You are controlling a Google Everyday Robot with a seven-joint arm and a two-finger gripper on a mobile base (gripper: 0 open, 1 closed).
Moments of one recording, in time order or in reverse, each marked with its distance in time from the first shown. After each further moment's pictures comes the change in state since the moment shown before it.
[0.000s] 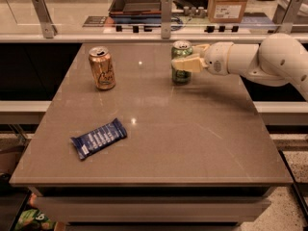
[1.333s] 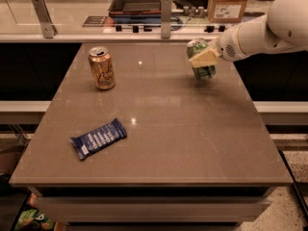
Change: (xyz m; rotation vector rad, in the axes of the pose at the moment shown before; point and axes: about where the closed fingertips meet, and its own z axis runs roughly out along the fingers) arm 0.004 -0.027 -0.048 0.134 0.390 -0.047
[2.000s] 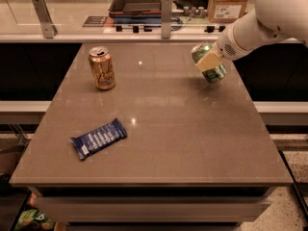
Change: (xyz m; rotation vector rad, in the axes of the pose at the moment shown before) arm 0.016 -0.002 -0.014 0.099 0.229 -0.076
